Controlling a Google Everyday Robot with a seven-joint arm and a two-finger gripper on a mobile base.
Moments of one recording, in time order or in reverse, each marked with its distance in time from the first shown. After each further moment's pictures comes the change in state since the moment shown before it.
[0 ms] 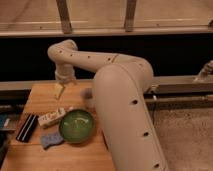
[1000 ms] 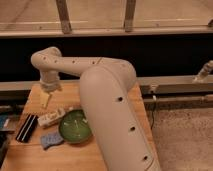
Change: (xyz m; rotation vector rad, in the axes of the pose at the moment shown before) arm -0.037 0.070 0.030 -0.077 0.024 -0.184
